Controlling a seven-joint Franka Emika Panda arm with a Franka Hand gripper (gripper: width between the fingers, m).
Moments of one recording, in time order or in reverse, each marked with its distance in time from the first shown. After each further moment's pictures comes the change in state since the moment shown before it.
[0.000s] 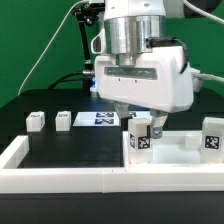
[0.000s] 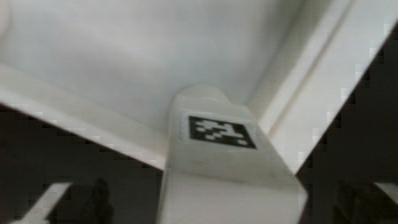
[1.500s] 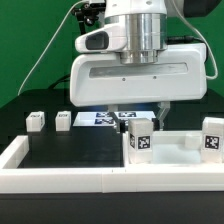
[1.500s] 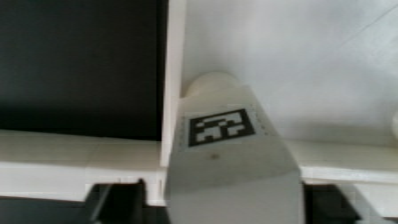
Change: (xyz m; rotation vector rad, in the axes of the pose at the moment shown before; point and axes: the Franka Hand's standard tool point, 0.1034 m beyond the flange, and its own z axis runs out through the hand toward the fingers) arm 0.004 0.001 -0.003 -0.011 0.007 -1.055
